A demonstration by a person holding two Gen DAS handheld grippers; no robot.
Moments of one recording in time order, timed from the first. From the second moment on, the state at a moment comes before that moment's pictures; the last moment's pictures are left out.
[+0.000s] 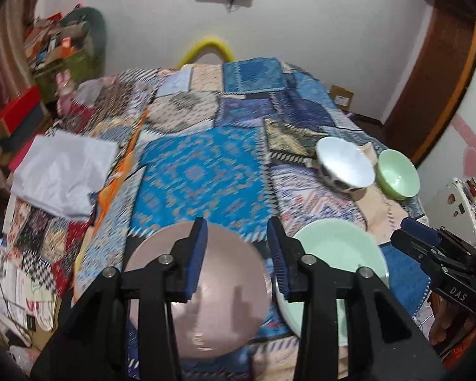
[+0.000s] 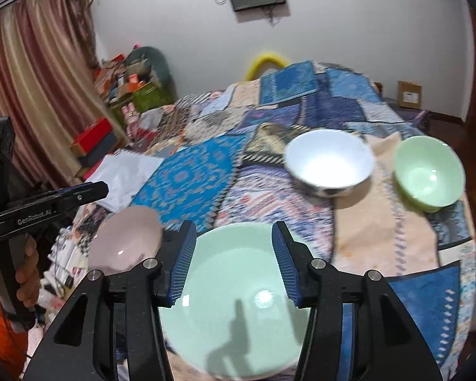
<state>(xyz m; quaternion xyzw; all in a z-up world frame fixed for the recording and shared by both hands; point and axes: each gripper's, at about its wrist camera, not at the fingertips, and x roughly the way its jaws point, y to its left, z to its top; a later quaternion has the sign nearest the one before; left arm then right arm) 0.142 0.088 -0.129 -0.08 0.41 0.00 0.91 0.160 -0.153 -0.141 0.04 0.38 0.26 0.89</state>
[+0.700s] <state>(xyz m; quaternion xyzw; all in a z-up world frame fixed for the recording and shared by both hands) 0.283 -0.011 -0.163 -0.06 0.46 -0.06 0.88 0.245 -0.222 -0.159 0.04 0.39 0.17 0.91</state>
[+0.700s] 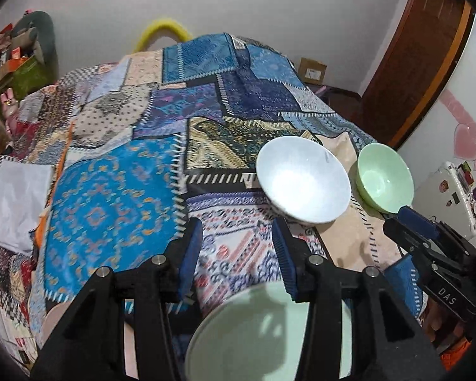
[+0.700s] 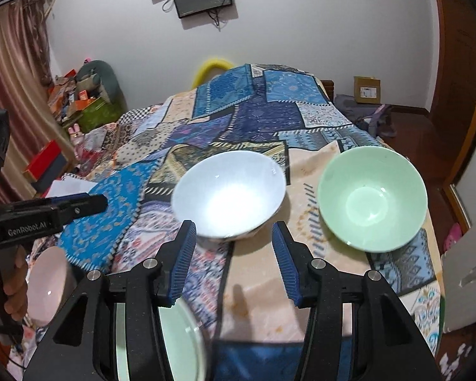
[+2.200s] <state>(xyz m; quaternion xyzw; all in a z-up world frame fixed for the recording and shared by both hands) 0.390 -0.063 -0.248 -0.02 0.52 -0.08 0.85 0.315 -0.221 -0.217 0.06 0.44 0.17 0.88</state>
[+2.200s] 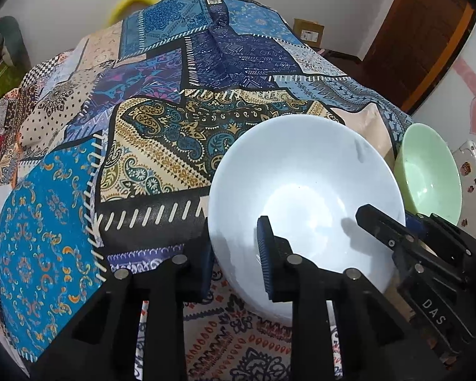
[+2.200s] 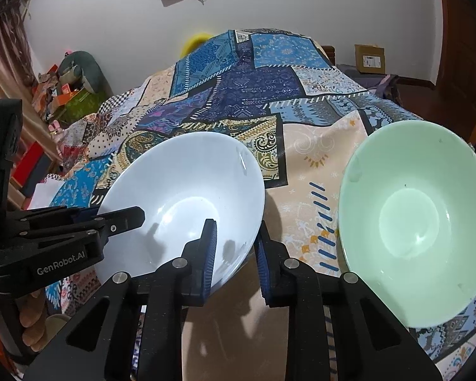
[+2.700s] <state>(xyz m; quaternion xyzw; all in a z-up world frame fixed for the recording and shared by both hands) 0.327 -0.056 -0.186 -0.03 0.48 -0.09 0.87 0.269 -0.218 -0.165 0.08 0.40 0.19 0.89</state>
